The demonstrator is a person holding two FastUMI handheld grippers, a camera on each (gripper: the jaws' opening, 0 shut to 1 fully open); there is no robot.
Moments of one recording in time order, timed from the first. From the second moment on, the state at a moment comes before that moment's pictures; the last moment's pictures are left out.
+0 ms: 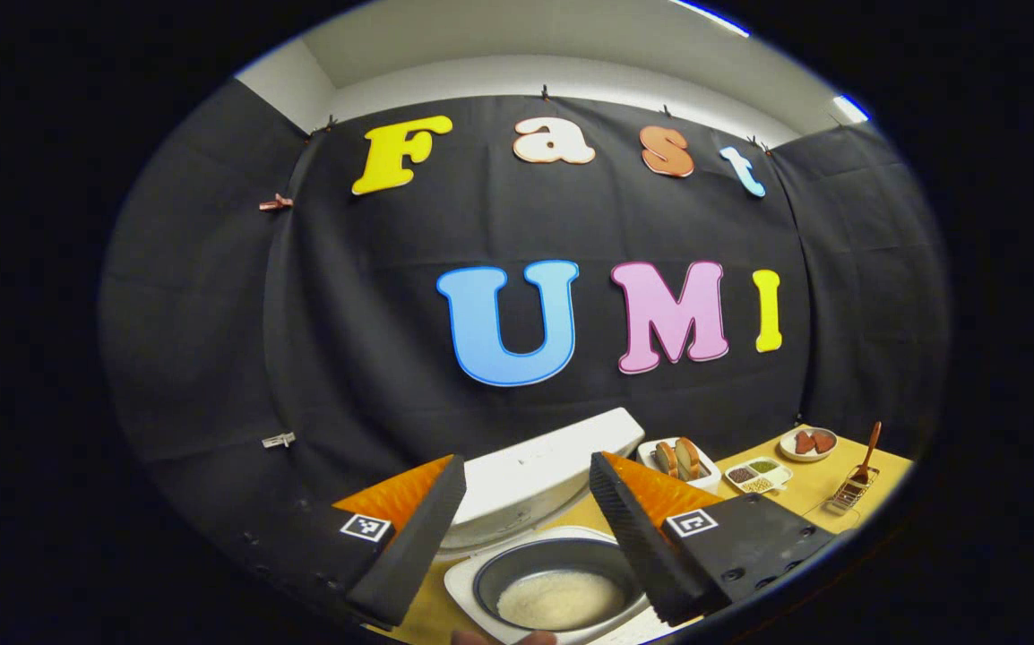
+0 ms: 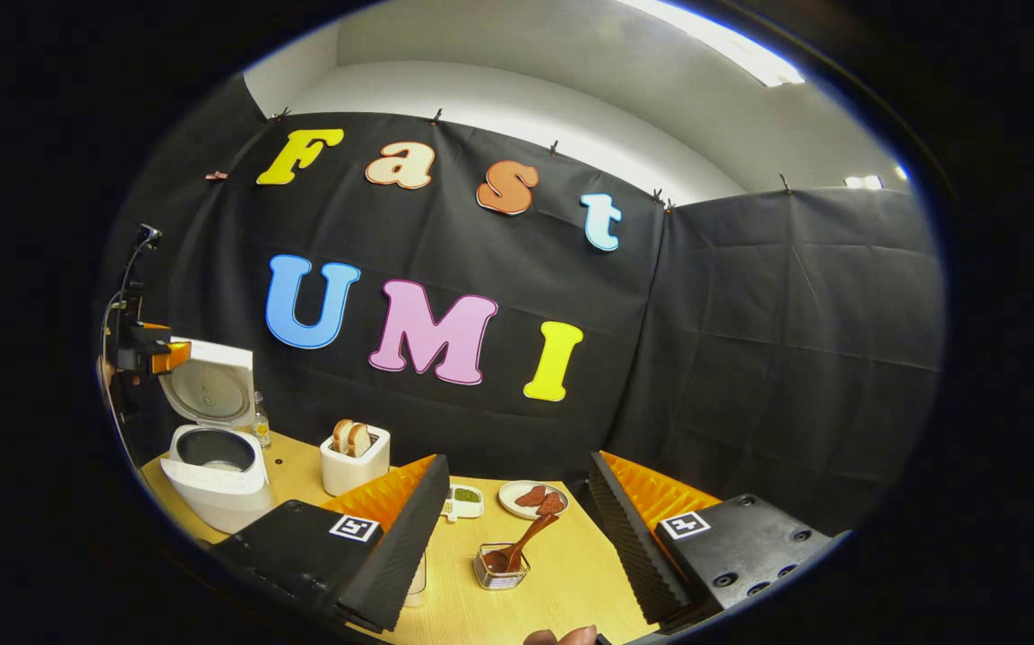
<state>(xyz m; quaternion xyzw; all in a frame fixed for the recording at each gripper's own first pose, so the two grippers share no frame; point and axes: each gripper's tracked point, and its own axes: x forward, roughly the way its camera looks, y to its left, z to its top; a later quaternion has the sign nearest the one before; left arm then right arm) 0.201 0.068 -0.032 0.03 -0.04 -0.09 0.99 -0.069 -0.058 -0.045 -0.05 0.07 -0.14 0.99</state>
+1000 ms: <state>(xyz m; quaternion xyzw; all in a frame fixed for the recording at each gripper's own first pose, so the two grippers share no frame) 0.041 0.081 -0.011 -0.05 -0.06 0.00 1.00 -0.038 -0.122 -0.182 0.05 0.12 -0.08 0.99</state>
